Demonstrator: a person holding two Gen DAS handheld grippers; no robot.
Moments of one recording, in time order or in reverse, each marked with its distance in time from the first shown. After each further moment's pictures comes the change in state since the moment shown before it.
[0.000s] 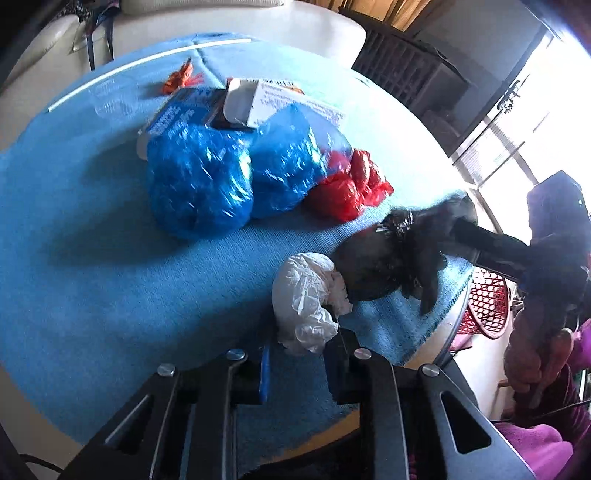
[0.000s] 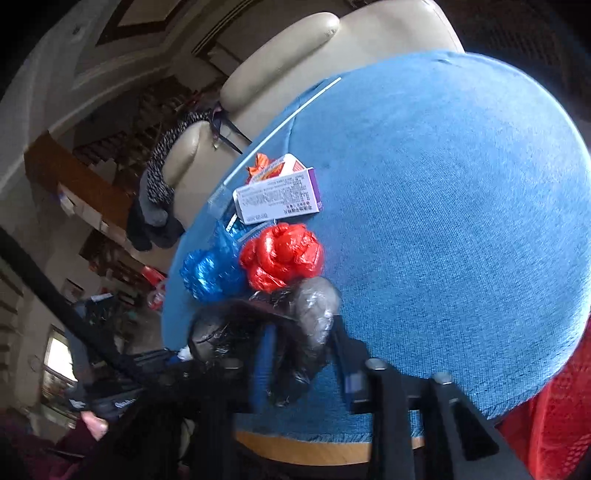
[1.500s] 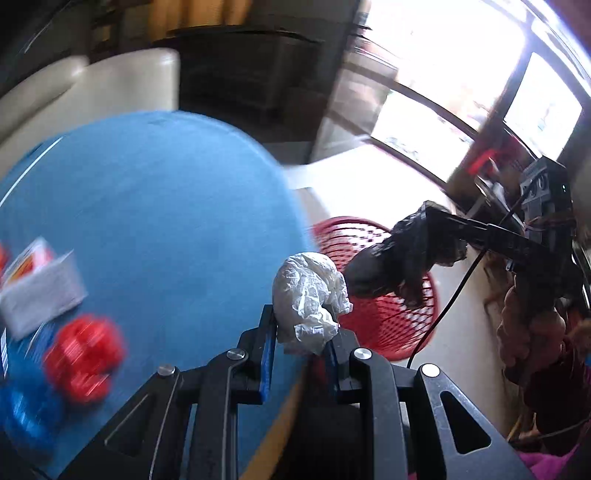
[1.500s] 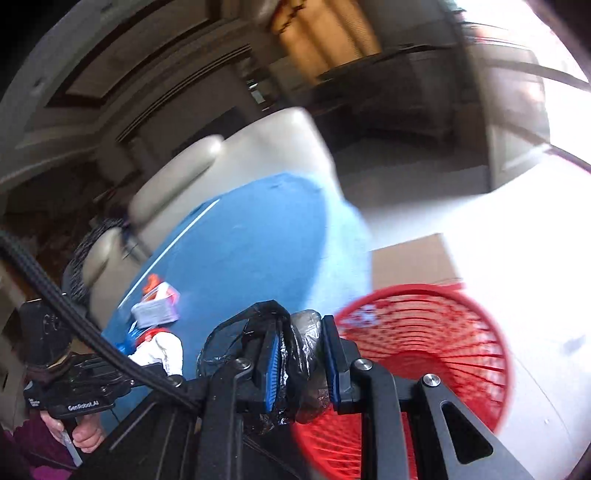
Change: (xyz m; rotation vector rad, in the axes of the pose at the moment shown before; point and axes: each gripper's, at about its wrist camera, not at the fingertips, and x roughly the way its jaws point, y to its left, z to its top) left arm 0.042 -0.205 0.053 0.530 -0.017 -0.271; right arm -0.212 -0.080 -0.032 0.117 -0.436 -0.443
